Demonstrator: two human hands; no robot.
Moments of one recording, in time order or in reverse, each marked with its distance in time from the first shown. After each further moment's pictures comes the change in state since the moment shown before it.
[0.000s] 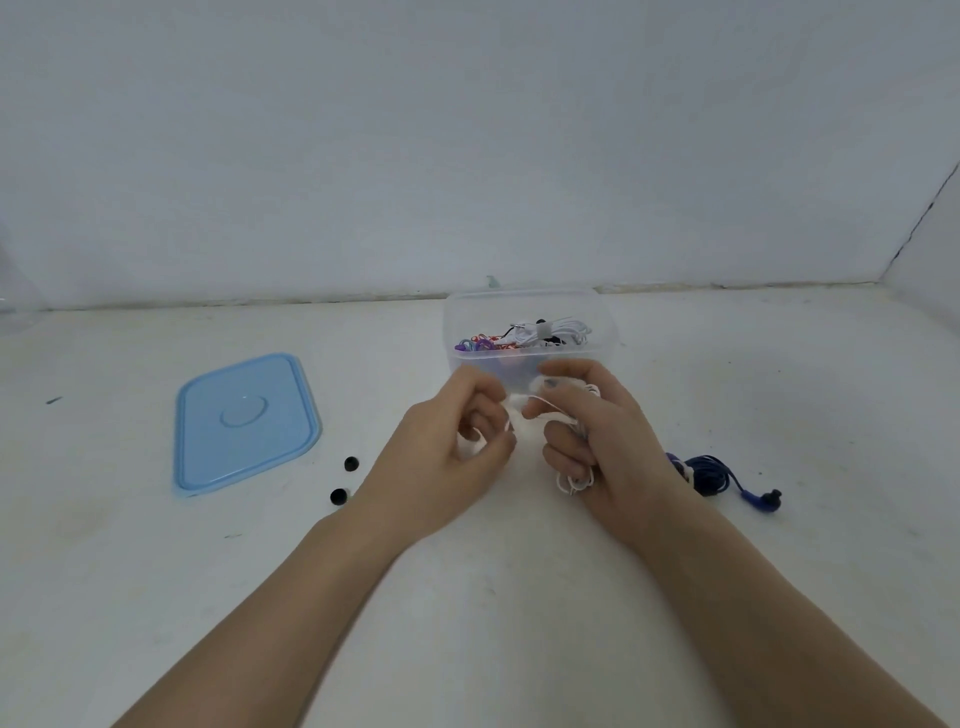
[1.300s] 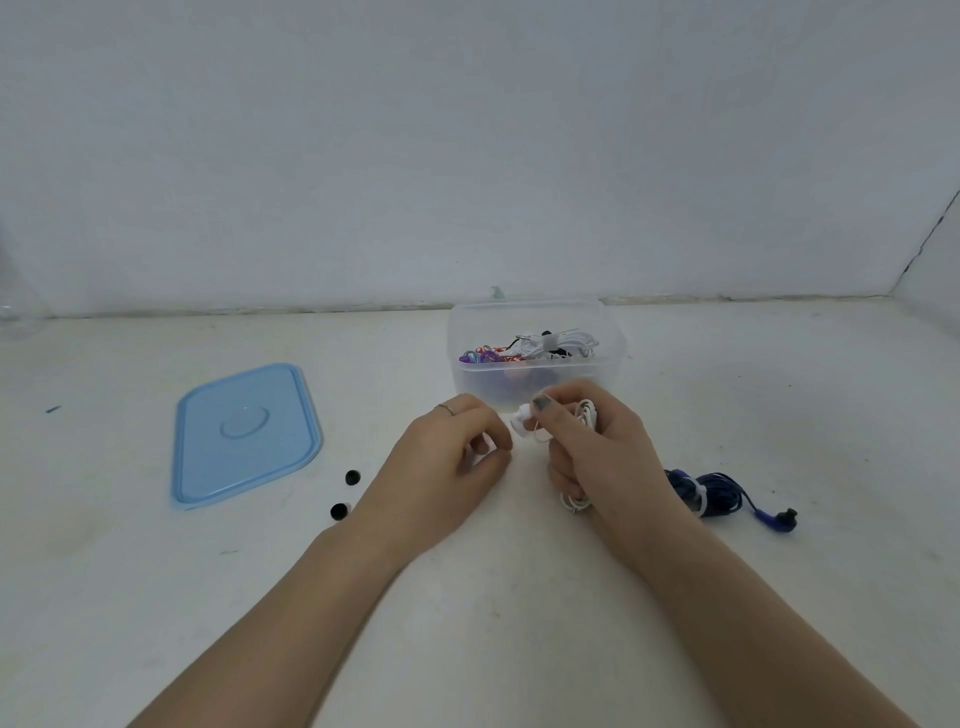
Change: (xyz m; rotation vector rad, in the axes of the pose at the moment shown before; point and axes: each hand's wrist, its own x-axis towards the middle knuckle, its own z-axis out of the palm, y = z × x) left_hand 0.007 -0.019 0.003 0.253 -0.034 0.038; right_hand -0.001 0.010 0.004 -0.288 0.045 -0.169
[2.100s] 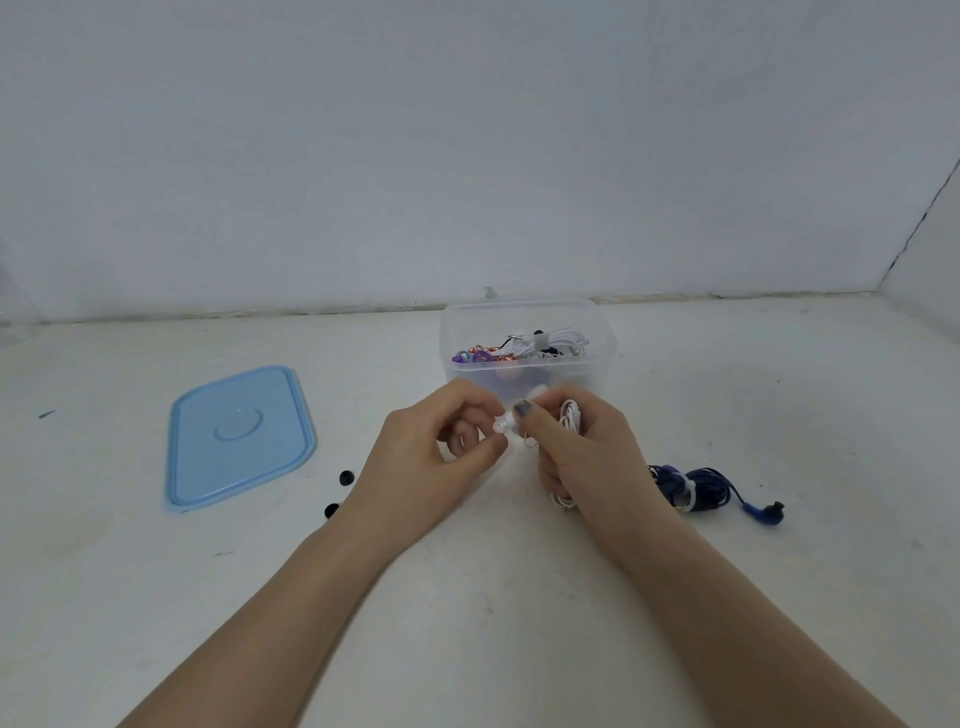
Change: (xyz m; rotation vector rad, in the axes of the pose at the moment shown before) left_hand -0.004 0.015 -0.012 -0.349 0.088 -0.056; right_hand -0.004 -0.003 0.003 -0.100 -0.004 -0.028
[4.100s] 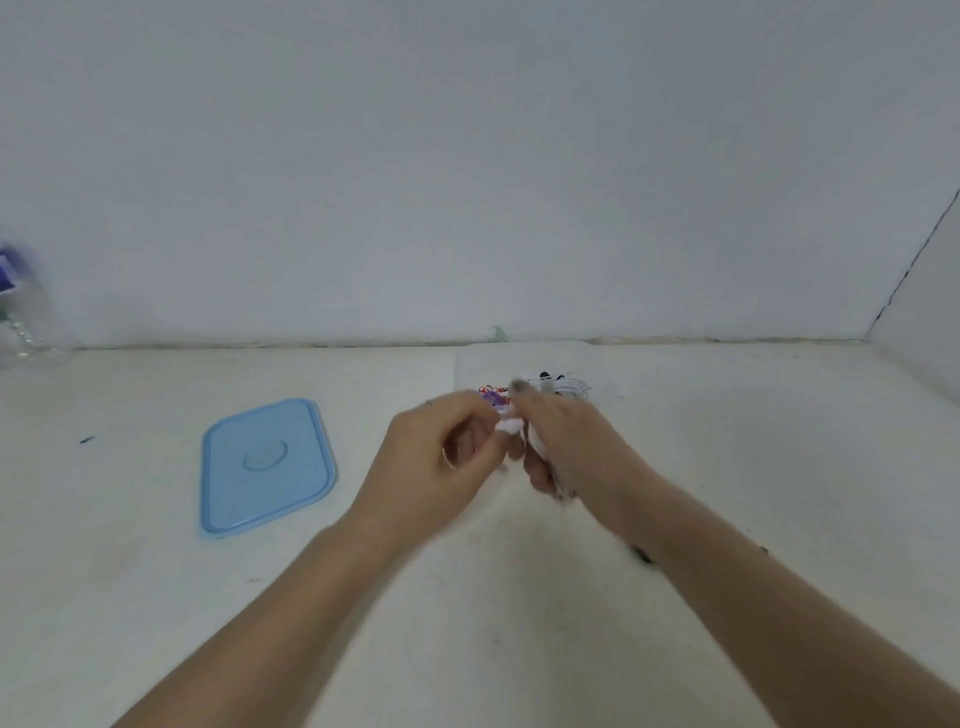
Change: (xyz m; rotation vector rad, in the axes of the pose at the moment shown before) left_hand 0.019 0.024 -0.020 0.148 0.082 0.144; right_hand 0.020 -0.061 0.011 -0.279 -0.216 0.165
